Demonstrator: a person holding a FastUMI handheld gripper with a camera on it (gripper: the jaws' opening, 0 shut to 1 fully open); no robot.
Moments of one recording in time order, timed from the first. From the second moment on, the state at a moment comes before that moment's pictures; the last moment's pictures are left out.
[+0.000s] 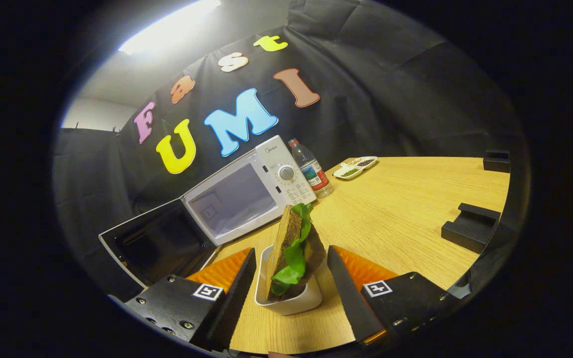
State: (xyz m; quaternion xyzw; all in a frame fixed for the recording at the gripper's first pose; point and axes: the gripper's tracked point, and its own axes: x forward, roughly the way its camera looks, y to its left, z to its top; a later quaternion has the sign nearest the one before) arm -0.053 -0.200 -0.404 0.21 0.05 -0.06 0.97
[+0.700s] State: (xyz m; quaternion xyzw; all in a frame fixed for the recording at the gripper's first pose) arm -0.047 -0.190 -0.378 0.18 0.04 -0.06 0.98
